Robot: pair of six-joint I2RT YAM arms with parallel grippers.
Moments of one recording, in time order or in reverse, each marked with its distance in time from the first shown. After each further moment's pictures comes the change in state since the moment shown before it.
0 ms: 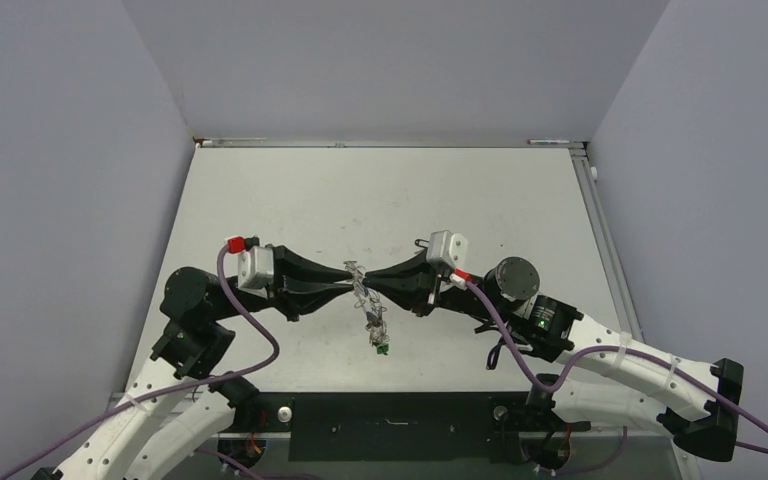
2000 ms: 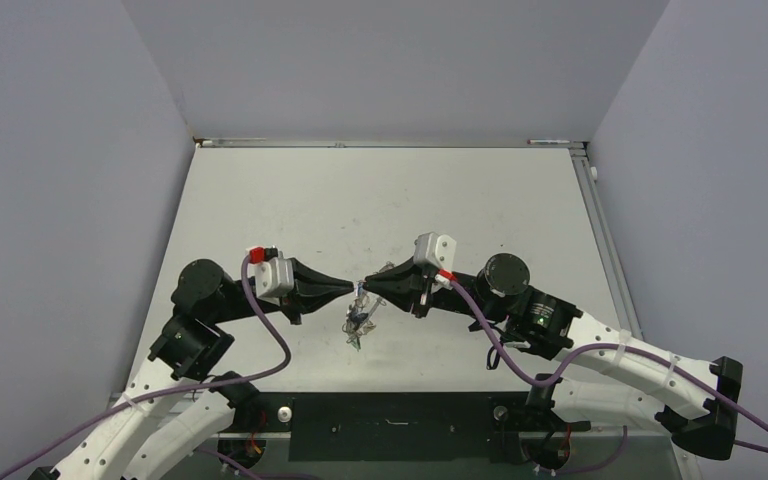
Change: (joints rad) left arm -0.021 0.004 0.018 -0.237 -0.023 0.232; right arm -0.006 0.016 0.029 -0.124 0.007 -0.035
